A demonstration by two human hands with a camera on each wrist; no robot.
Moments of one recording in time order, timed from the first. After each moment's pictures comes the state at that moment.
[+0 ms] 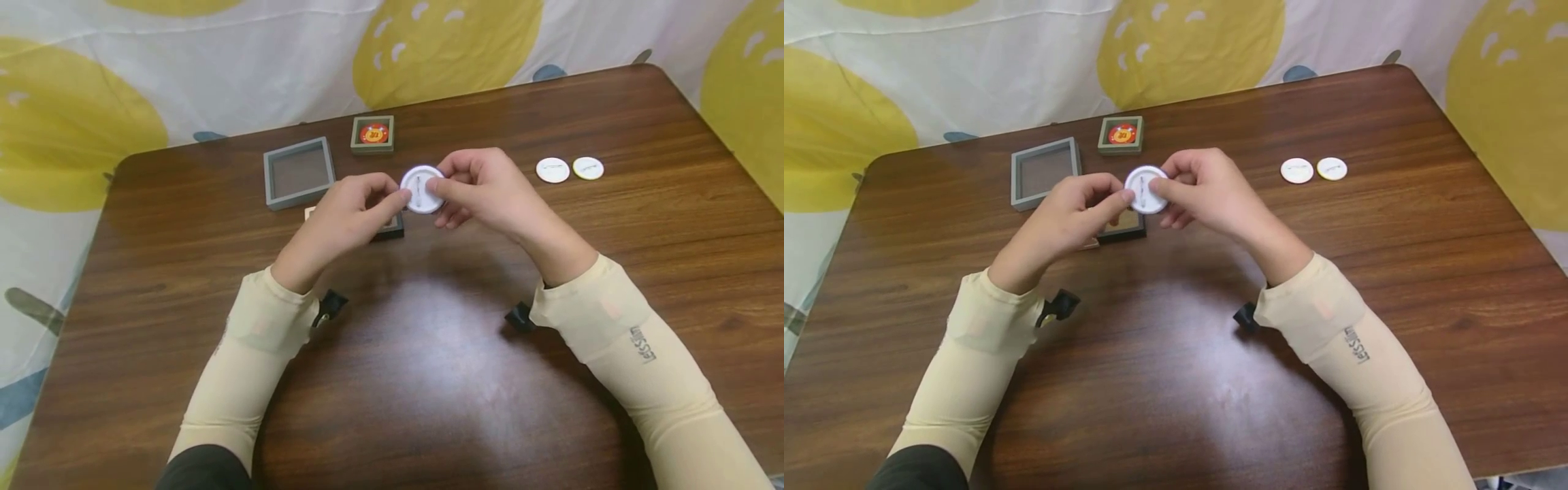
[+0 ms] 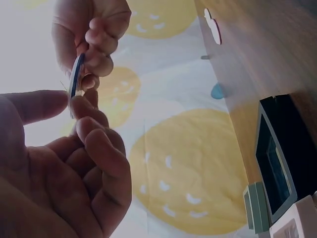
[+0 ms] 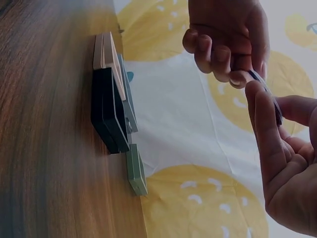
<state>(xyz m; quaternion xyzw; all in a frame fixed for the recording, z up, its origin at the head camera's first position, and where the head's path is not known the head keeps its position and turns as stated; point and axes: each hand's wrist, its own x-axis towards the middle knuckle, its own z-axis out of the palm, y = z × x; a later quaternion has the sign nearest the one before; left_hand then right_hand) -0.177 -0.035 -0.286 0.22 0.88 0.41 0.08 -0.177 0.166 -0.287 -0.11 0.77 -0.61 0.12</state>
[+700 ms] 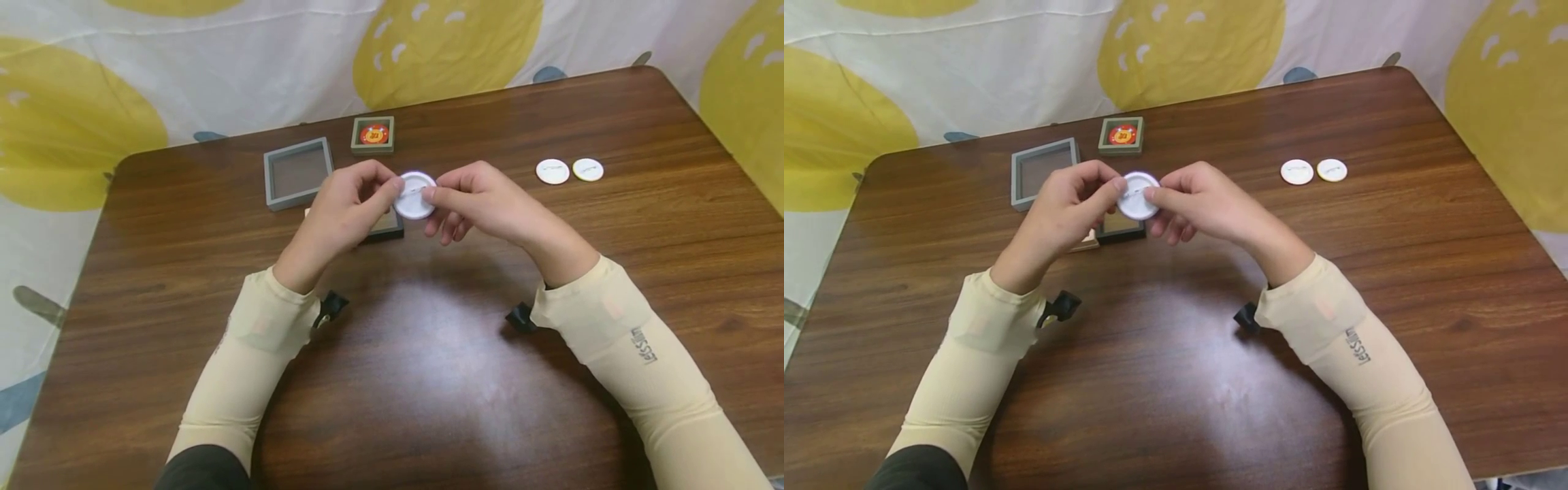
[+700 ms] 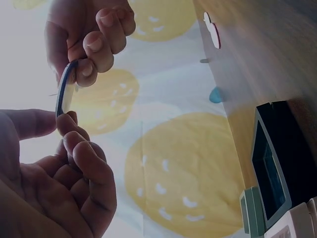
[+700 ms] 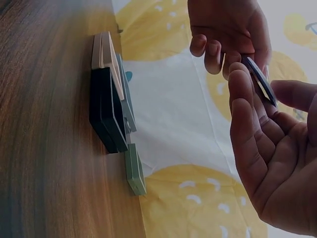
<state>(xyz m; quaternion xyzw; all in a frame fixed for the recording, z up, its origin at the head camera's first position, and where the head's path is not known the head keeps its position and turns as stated) -0.177 -0.034 -0.285 0.19 0.85 0.49 0.02 -0.174 0.169 -0.285 -0.15 0.78 -0.57 0.20</state>
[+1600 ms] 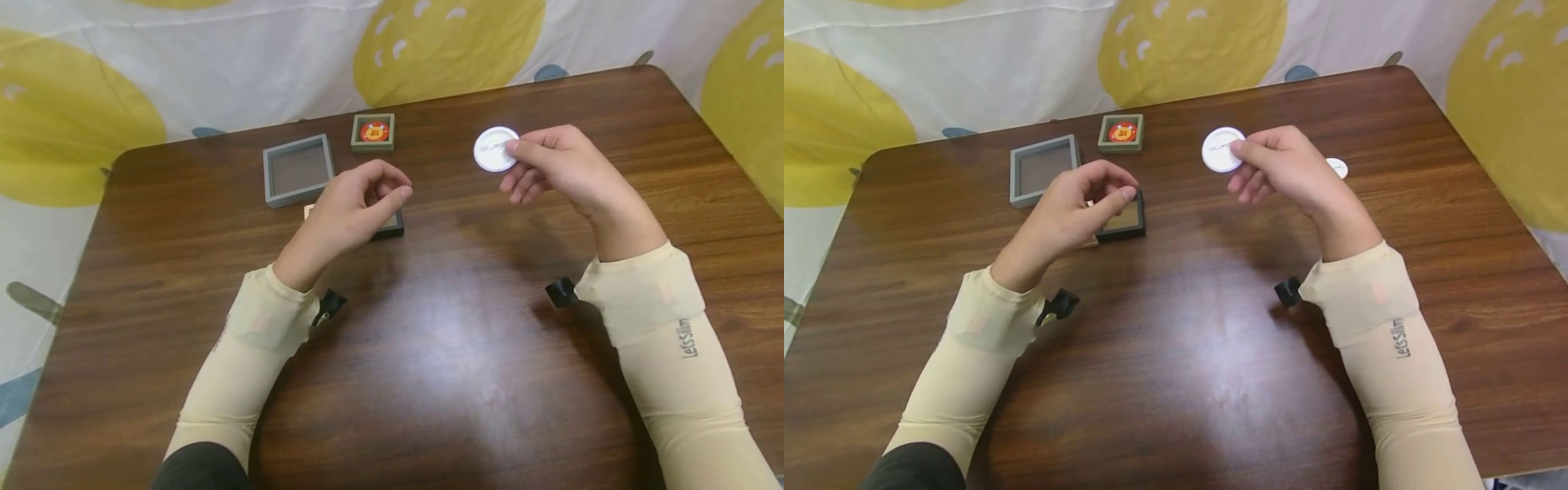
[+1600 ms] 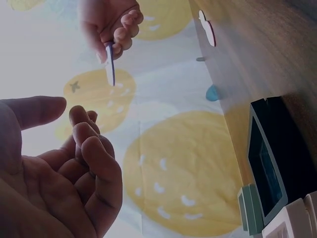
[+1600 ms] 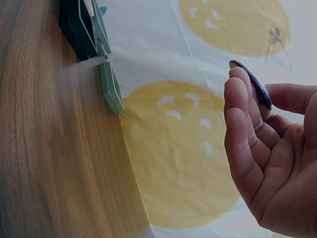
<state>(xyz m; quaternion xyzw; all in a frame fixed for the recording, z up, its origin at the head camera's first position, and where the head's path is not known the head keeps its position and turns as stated) -0.176 -0.034 -0.286 0.21 0.87 0.44 0.05 -0.193 0.244 -0.280 -0.09 0.77 -0.62 0.13</state>
